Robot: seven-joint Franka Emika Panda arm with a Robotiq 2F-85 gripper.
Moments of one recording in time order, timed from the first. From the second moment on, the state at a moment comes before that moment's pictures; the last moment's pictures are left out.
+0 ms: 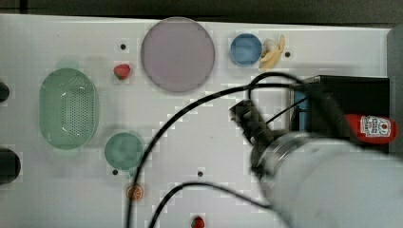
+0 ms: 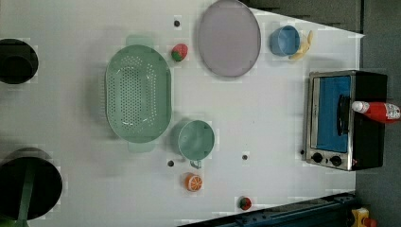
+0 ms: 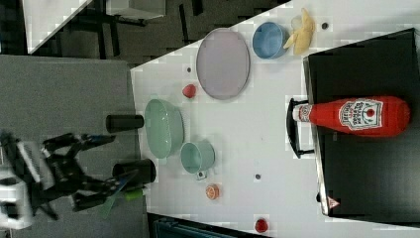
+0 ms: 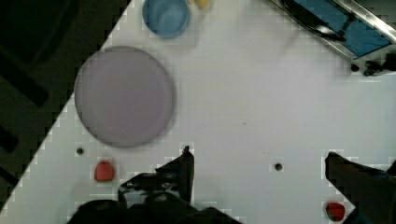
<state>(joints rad) 0.01 -0.31 -0.18 -1.83 0.01 0.08 0.05</state>
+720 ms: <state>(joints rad) -0.02 0.06 -0.50 -1.84 0.00 0.41 0.04</state>
